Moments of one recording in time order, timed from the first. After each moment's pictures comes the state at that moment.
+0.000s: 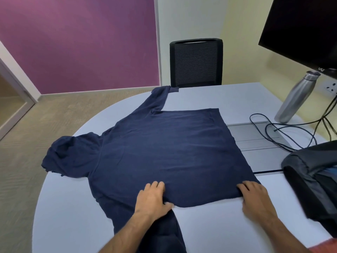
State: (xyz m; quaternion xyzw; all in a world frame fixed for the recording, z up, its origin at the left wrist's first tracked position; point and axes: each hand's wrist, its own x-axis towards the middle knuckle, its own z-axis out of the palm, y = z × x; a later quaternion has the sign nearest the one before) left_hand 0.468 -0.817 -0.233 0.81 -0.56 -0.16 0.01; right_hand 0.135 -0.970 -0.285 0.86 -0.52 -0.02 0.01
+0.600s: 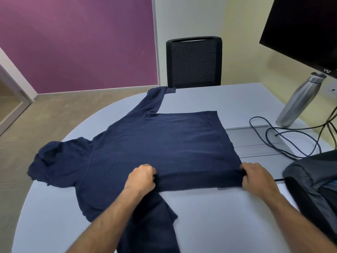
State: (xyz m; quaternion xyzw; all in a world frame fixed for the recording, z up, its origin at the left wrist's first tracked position) left_hand 0.512 -0.907 -0.206 0.81 -0.58 -0.11 0.02; right_hand 0.152 -1.072 -0.234 0.82 -0.57 0.02 -0.05
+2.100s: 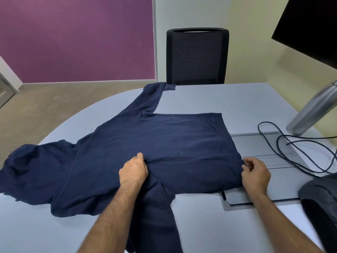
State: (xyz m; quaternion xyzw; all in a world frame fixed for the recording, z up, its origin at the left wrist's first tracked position) left_hand 0.562 -0.999 -0.267 0.89 -0.42 -0.10 0.11; right_hand 0.216 -1.137 -0.274 0.61 -0.68 0.36 -0.19
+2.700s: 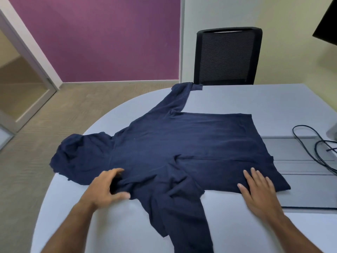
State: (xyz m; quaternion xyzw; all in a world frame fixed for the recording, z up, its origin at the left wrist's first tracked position) left_hand 0.705 -0.807 -0.262 0.81 -0.53 -0.18 0.18; right_hand 0.234 -1.075 -0.330 0.84 -0.54 0.04 -0.04
